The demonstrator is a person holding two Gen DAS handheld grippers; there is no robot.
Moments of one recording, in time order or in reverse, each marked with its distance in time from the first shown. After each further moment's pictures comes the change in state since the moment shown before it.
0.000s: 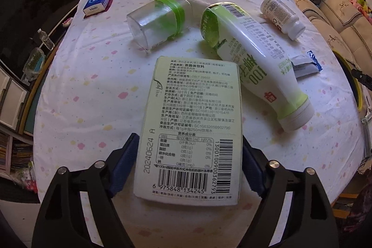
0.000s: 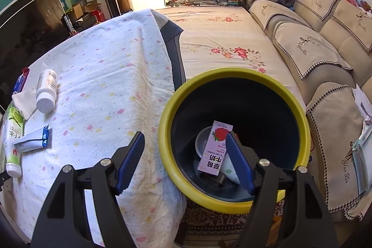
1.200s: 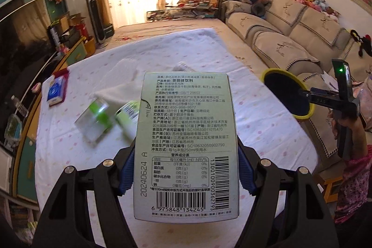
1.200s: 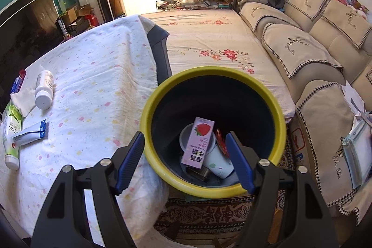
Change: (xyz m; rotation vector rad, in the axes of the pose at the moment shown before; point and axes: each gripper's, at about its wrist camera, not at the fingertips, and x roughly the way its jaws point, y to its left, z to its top) left arm -0.103 -0.099 0.040 0.274 -0.277 -0.217; right arm -0.034 -0.034 -0.014 0.024 -0.036 -0.053
